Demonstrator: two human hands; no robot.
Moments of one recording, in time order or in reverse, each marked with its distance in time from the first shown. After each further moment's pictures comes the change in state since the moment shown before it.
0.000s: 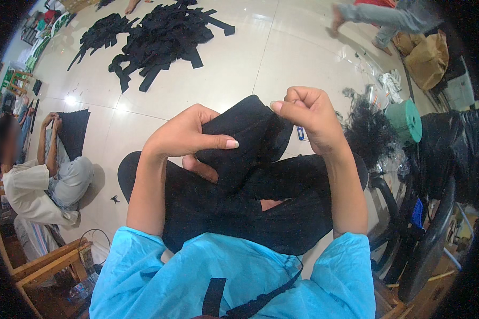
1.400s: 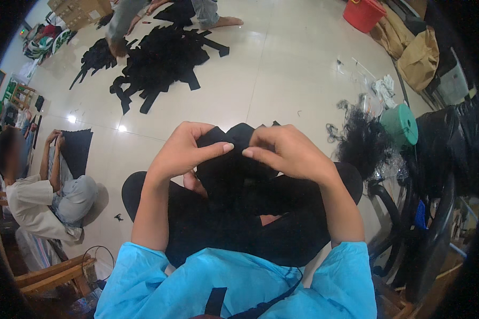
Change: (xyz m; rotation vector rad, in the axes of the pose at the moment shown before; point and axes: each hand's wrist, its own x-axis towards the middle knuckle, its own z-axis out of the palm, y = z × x) left_hand 0.000 -0.001 0.011 -0.114 0.231 0.028; right_hand -0.006 -0.005 0.014 -0.653 -0.295 -0.114
